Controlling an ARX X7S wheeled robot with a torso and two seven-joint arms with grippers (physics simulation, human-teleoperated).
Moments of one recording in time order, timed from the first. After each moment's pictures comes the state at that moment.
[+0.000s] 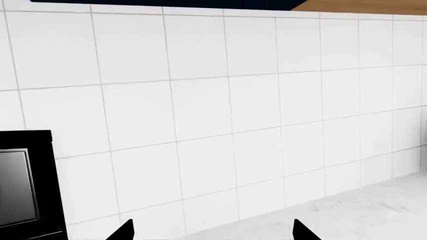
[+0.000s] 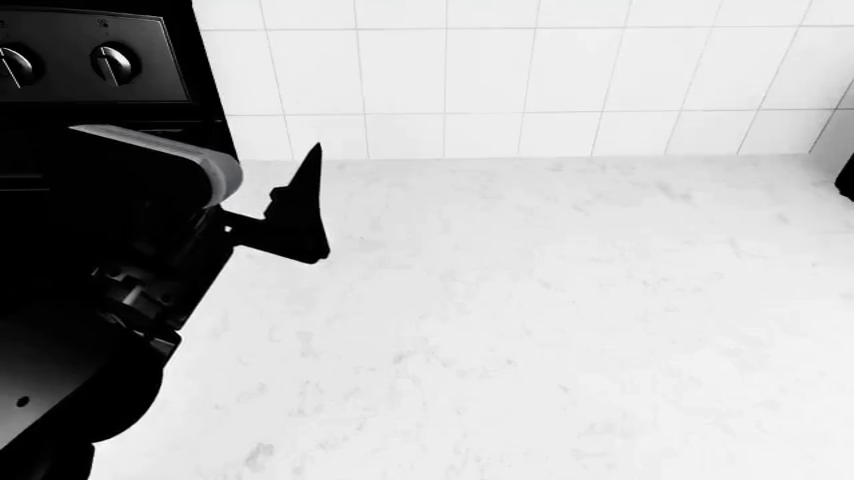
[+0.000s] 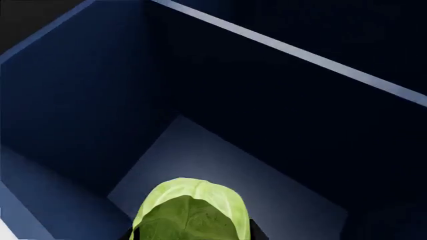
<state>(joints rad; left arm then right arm) -0.67 -0.54 0.12 0.61 -0.85 -0.84 -0.28 1.91 0.33 -0.69 -0.06 0.62 0.77 0.12</state>
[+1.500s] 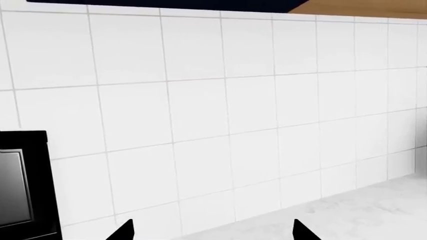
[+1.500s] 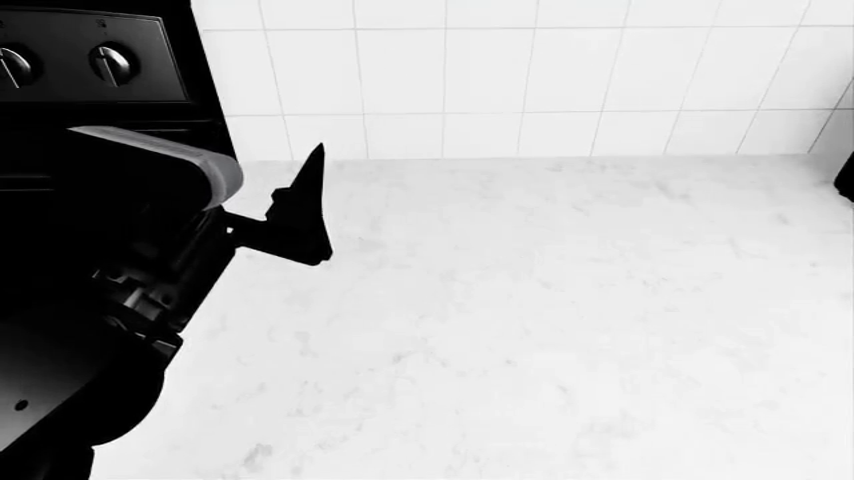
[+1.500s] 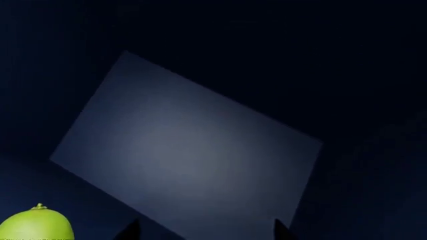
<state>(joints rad) -0.67 -0.54 0.12 0.62 -0.87 -0.83 -0.29 2.13 0.14 -0.70 0.59 0.50 0.75 -0.01</state>
